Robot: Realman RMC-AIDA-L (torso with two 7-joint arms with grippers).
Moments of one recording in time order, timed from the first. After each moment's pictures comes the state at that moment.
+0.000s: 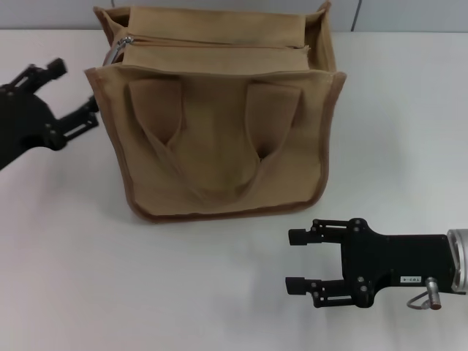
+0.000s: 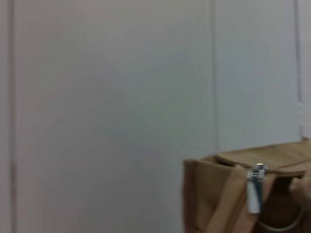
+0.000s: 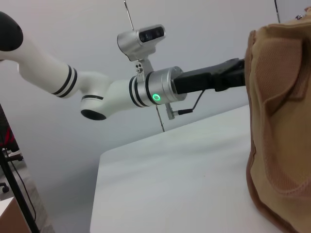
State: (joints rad) left arm -0.38 -2.02 0.44 0.36 1.60 1.52 -0.77; right arm 0.52 2.08 -0.74 -0.34 -2.06 -1.68 1.01
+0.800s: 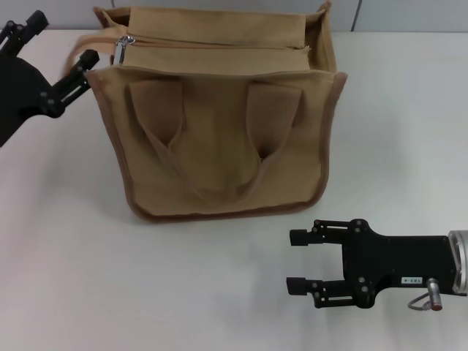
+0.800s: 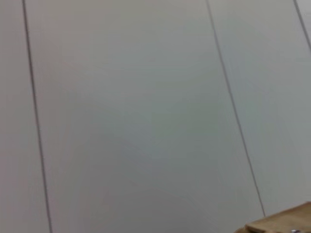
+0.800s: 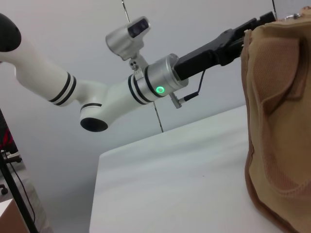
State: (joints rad) left arm -0.41 -2.07 0.42 0.33 1.47 1.56 -0.52; right arm 0.51 2.08 -0.74 -0.34 -2.06 -1.68 1.02
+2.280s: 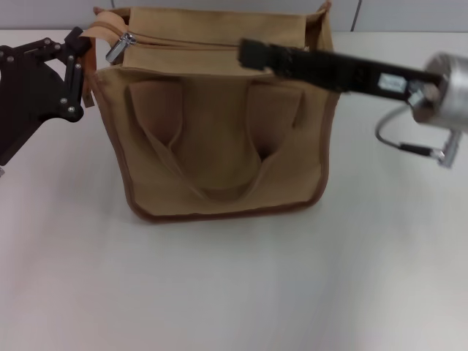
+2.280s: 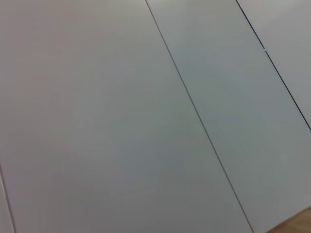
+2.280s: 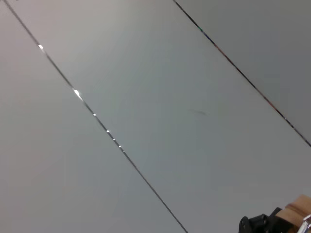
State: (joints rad) left arm -0.42 -2.07 0.42 0.26 1.47 1.66 -0.27; right arm 0.77 2.07 -0.74 -0.36 -1.63 -1.77 1.72
